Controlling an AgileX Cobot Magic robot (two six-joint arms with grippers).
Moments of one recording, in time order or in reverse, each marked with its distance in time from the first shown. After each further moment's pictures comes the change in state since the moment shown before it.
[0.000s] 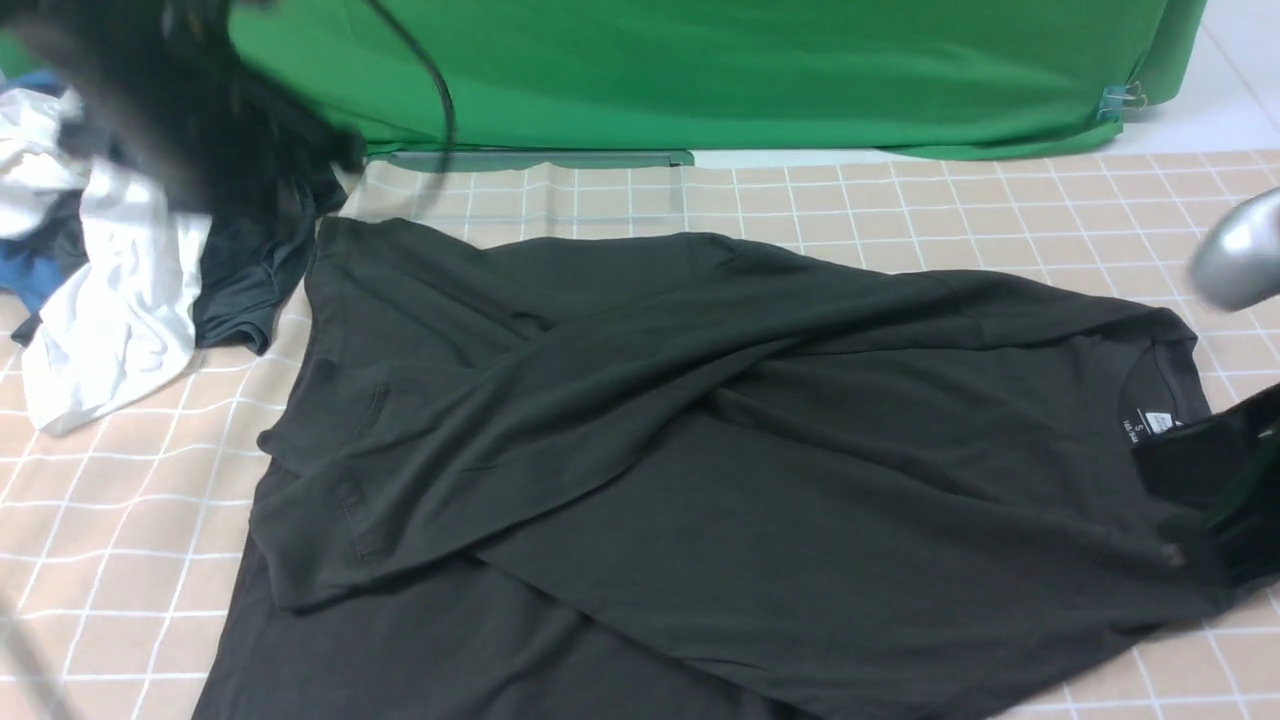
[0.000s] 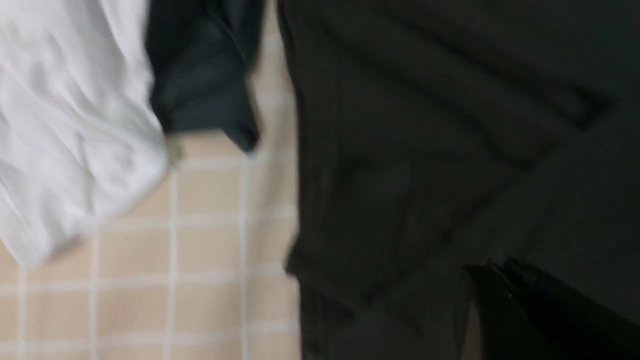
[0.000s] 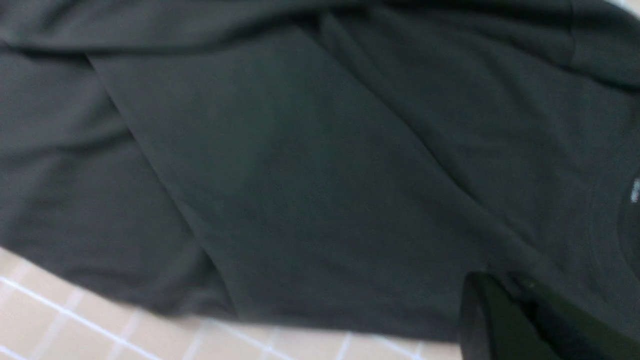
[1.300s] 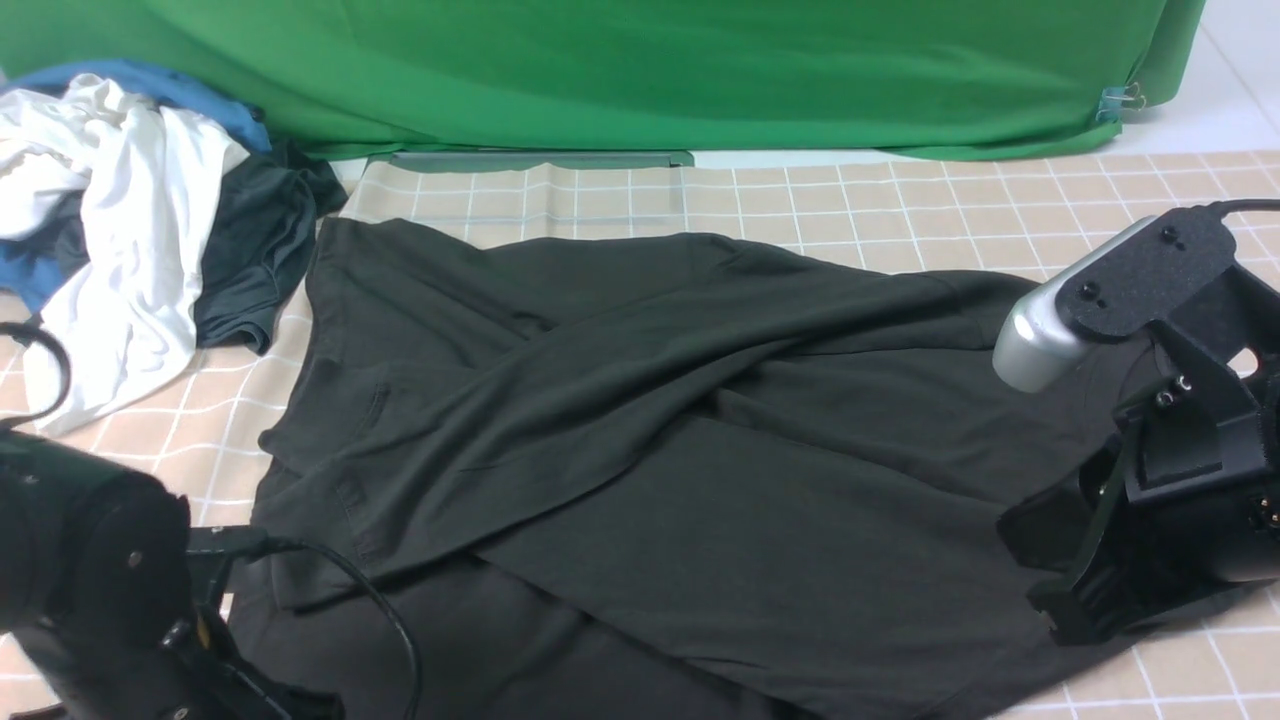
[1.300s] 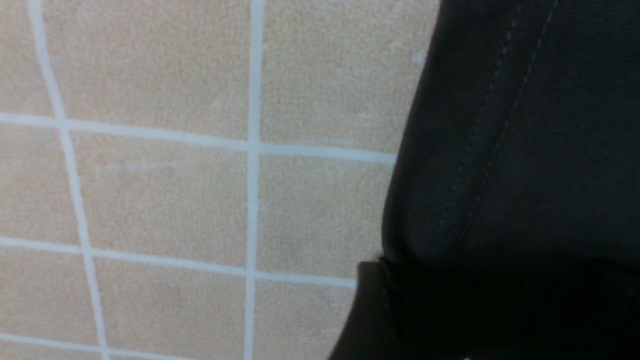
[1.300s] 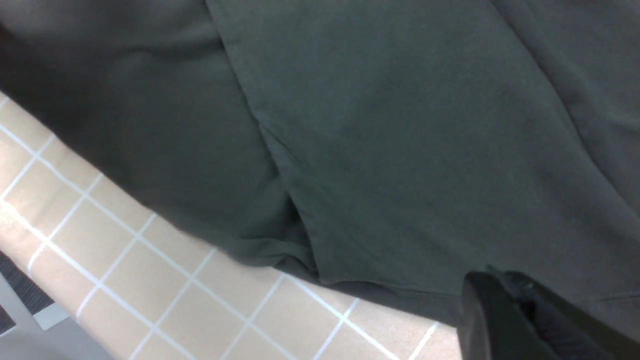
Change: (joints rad) right arm 0.000 0.129 -0.005 0.237 -0.050 -0.249; left arm -0.111 -0.139 0.820 -0.015 -0.117 -0.303
